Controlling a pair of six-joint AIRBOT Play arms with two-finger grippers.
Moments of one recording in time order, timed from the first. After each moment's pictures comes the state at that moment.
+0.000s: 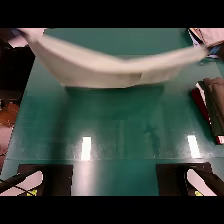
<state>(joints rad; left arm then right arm) 0.23 -1.18 1.83 0.75 -1.29 -1.31 -0.29 -0.91 1.43 -0.81 1.10 1.34</state>
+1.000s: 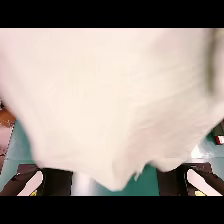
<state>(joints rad) 0.23 -0.91 1.79 0.89 -1.26 -1.38 -0.28 -1.04 1.99 -1.37 1.67 1.58</state>
